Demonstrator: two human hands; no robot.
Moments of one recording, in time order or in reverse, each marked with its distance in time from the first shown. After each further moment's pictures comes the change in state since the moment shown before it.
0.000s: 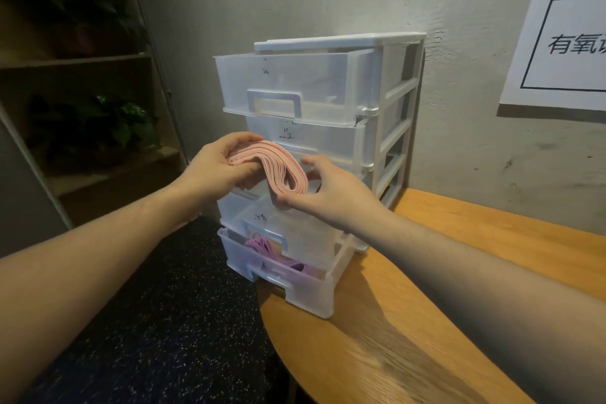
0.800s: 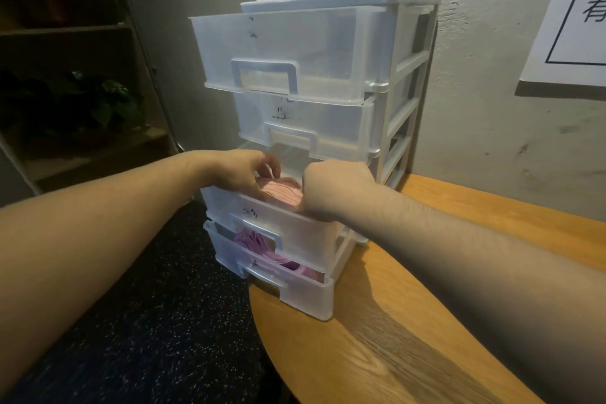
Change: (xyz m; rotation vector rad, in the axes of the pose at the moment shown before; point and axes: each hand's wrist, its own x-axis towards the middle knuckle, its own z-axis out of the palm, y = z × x) left_hand 0.072 -0.037 0.037 0.669 -0.667 -0.181; right_hand 0.038 0.003 0.018 -0.697 -0.241 0.137
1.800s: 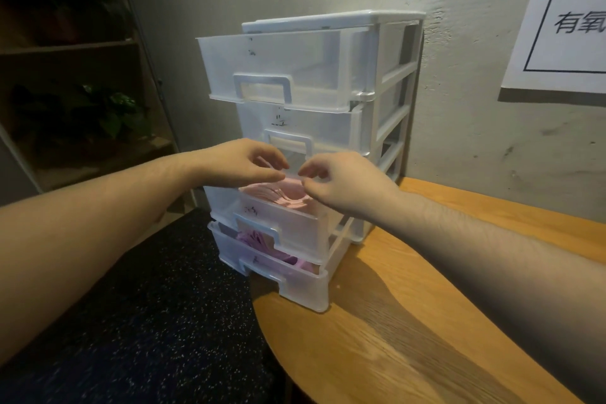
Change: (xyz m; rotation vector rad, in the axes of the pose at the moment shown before) left_hand -0.047 0.022 -0.013 -0.129 0.177 0.217; right_hand -0.029 0.037 -0.004 0.444 0.267 -0.213
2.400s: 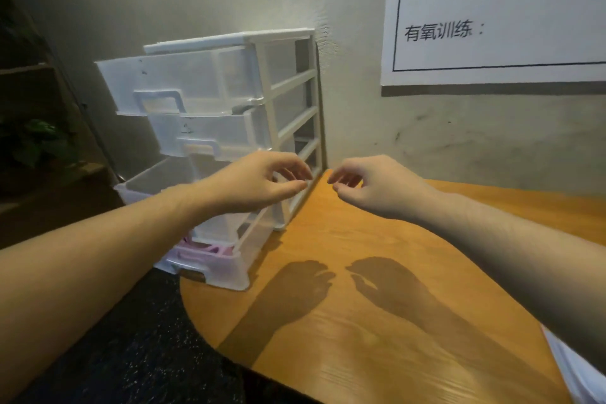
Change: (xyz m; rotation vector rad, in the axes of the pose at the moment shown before) left_hand -0.013 0.178 0.089 0.011 0.097 0.350; right_hand -0.156 0.093 -0.098 -0.048 0.044 0.147
